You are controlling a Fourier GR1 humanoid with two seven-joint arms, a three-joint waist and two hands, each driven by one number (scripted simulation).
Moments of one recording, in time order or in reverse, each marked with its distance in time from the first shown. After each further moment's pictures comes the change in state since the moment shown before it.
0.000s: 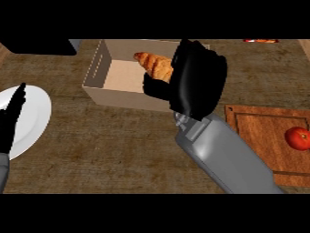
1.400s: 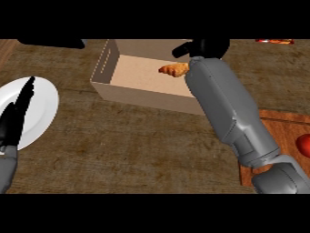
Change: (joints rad) left arm -0.059 -0.024 -0.013 0.040 -0.029 -0.005 -0.031; right arm -0.366 0.007 -0.508 0.976 -0.292 -0.644 -0.218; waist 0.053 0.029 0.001
